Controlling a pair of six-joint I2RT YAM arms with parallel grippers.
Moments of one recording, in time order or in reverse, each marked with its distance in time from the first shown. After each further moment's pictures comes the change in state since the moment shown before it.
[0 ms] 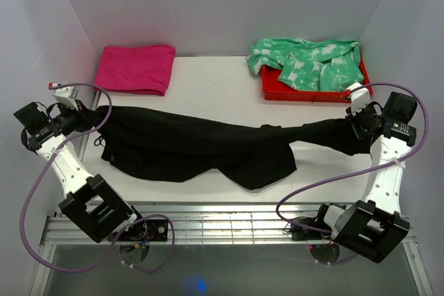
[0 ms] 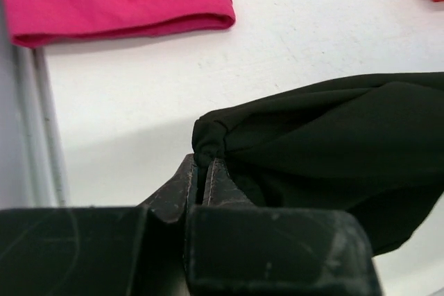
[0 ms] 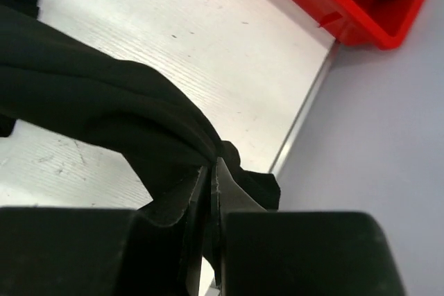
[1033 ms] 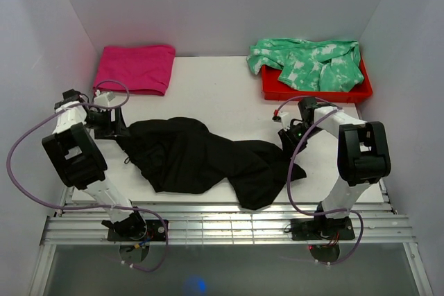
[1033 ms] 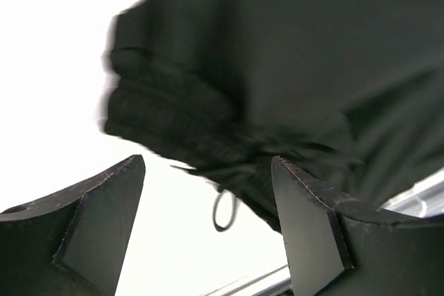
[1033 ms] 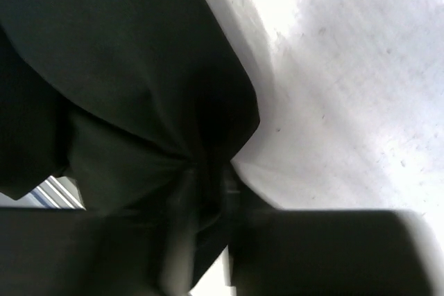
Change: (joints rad) left arm -0.296 0.536 0.237 -0.402 -0.463 -0.049; right arm 0.584 0.624 -0.051 -0.048 -0.055 0.335
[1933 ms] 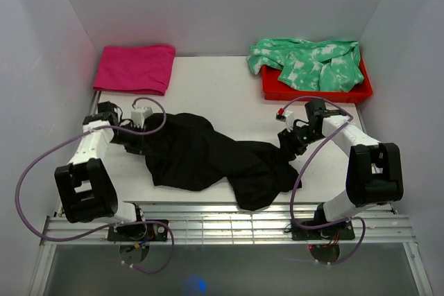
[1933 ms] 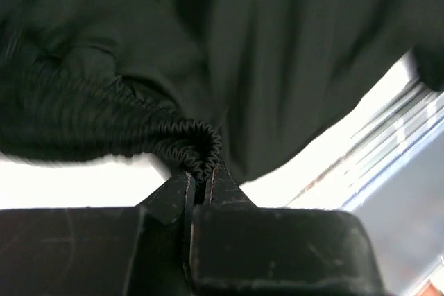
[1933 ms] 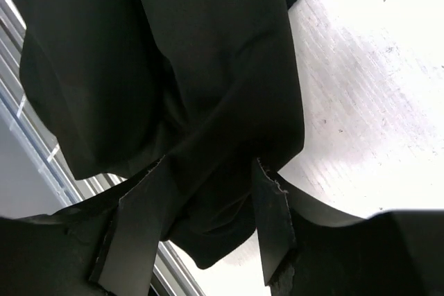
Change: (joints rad) left arm -0.245 -0.333 -0.327 -0.003 0.106 0.047; right arm -0.019 -0.197 -0.098 0.021 -0.176 -0.009
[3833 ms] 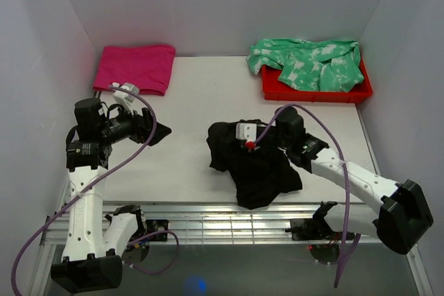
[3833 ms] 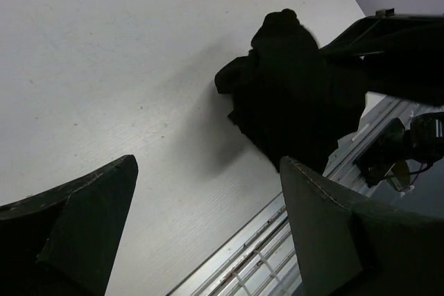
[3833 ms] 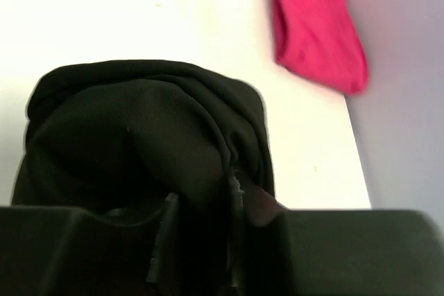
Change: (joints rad) left arm -0.126 -0.575 0.051 0.228 0.165 -0.524; right arm 0.534 -0.406 -0.165 0.939 0.063 -0.148
